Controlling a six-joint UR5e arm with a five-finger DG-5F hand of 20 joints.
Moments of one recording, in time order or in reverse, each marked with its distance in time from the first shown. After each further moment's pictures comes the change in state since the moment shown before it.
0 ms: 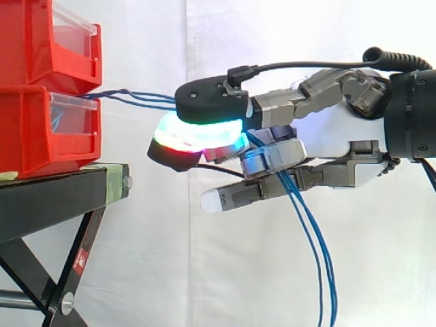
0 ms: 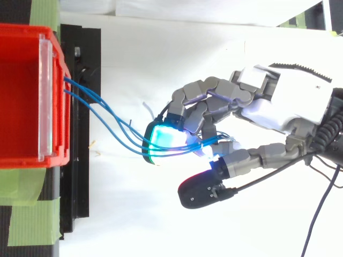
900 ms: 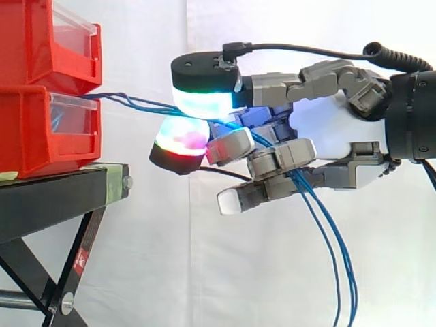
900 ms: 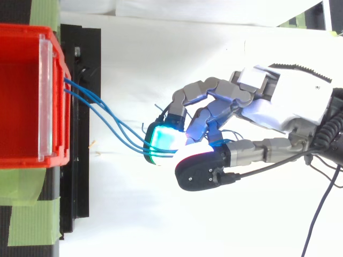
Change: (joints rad) arm 0.000 0.000 0.000 -0.006 0.000 -0.005
